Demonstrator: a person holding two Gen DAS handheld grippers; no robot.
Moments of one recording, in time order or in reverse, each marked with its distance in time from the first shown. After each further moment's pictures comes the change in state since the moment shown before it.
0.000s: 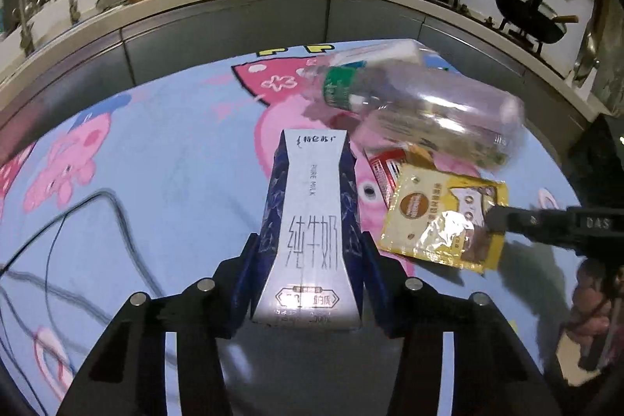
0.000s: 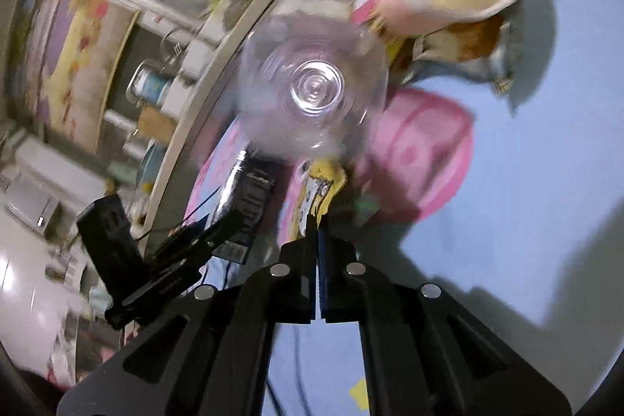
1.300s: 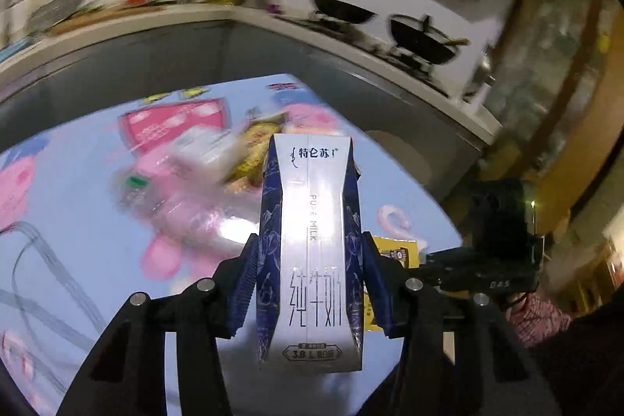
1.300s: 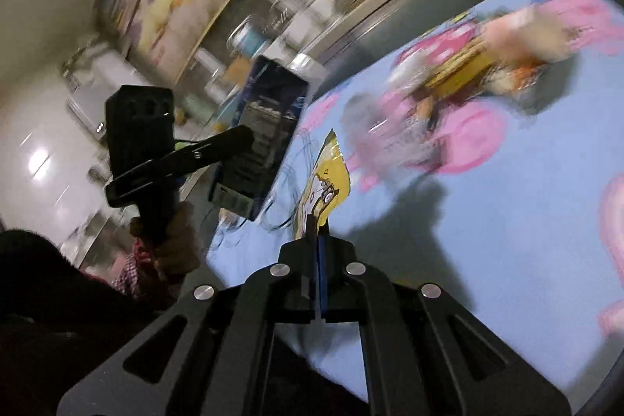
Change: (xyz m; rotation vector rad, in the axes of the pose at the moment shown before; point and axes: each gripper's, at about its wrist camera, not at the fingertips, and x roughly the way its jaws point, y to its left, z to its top) left arm -0.077 -0.086 0.036 0.087 -0.071 -0.387; right arm -0.112 0.013 -0.041 -0.291 -0.010 0.193
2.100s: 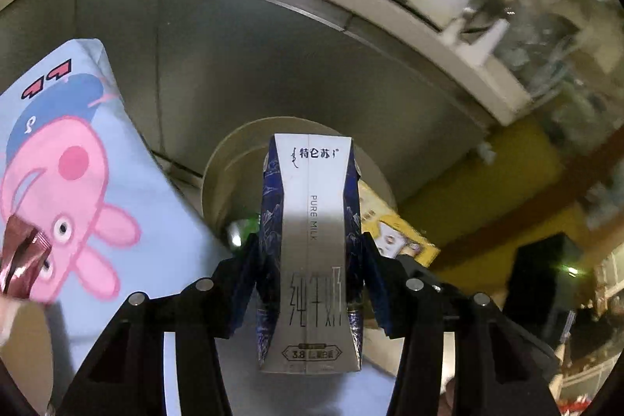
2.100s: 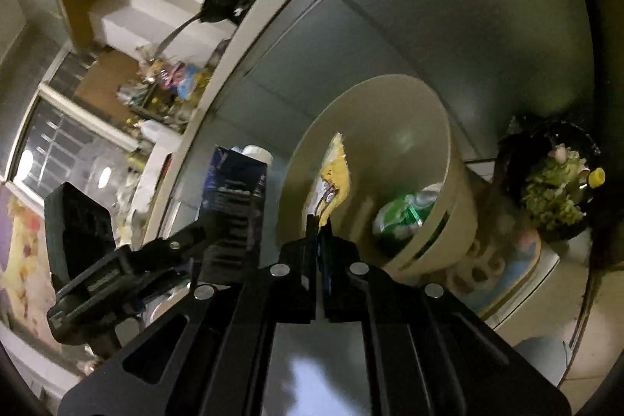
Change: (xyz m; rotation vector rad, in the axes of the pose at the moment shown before) left arm 0.365 -0.176 0.141 0.042 0.302 -0.113; right arm -0.224 -0.228 0.024 0.627 -0.642 -0.601
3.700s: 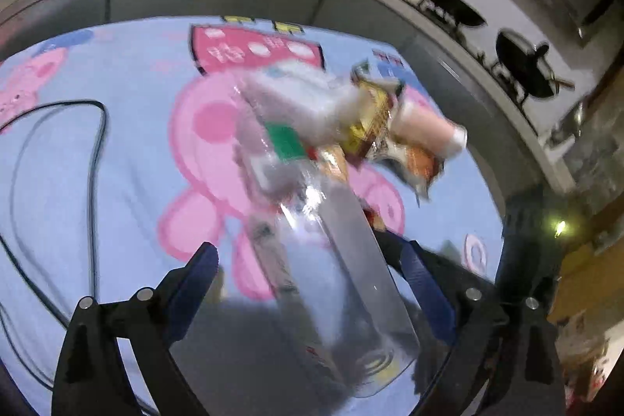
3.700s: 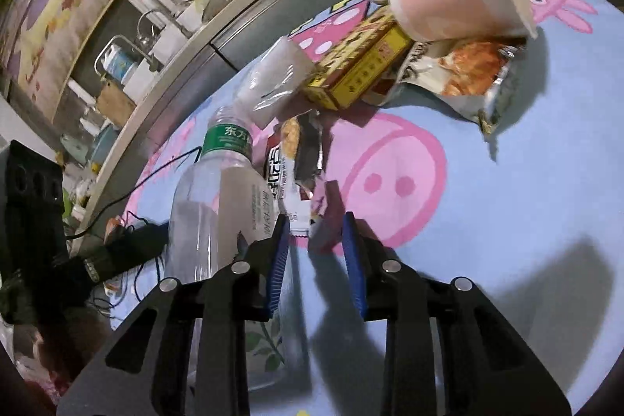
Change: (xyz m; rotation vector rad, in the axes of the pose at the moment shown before) left arm -0.254 0.208 -0.257 -0.411 -0.211 0.262; right arm 0.082 0.232 -0.292 -0.611 0.527 0.153
